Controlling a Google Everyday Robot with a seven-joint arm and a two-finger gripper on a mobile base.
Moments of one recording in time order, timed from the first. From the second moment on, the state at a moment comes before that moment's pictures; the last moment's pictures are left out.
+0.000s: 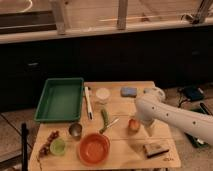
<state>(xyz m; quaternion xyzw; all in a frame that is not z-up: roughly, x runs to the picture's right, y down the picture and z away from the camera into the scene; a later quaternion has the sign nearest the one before) 0.208 0.208 0.783 -0.30 -0.09 -0.34 0.89</state>
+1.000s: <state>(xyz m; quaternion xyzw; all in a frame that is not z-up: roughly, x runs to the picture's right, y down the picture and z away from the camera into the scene) 0.201 0.207 0.788 -0.29 -0.11 -0.40 0.86</state>
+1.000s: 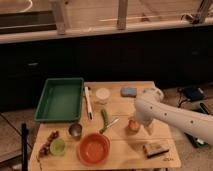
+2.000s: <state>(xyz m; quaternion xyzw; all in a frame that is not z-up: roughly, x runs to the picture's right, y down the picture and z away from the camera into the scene) 0.194 0.207 0.789 -0.28 -0.13 -0.44 0.84</state>
